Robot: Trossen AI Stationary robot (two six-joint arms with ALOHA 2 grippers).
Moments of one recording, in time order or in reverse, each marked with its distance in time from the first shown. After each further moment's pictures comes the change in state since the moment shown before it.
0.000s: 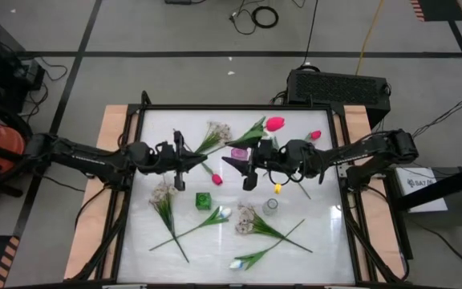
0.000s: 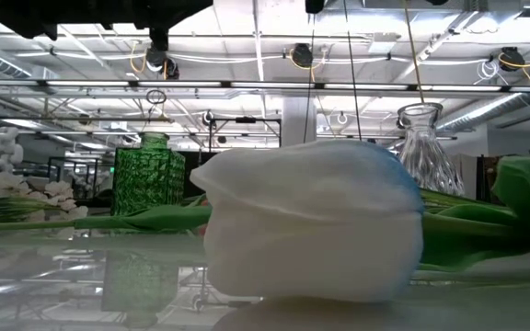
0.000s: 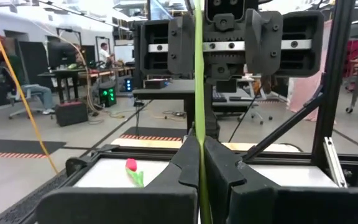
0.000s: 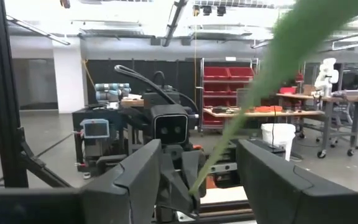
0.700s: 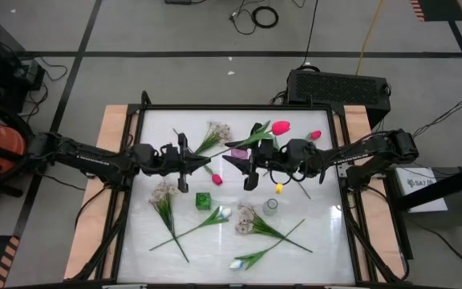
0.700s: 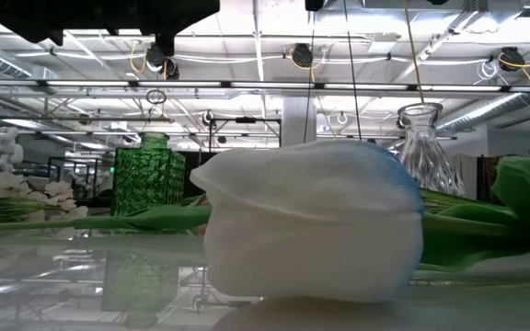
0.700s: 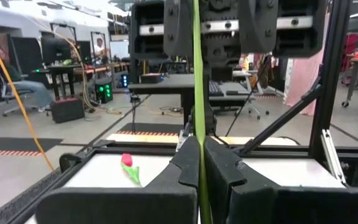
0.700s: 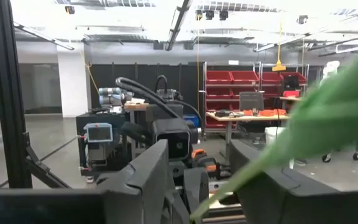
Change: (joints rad) left arm 0.000 0.064 0.001 0.046 0.013 0.002; right arm -0.002 -0.004 0.000 0.009 -0.018 0.007
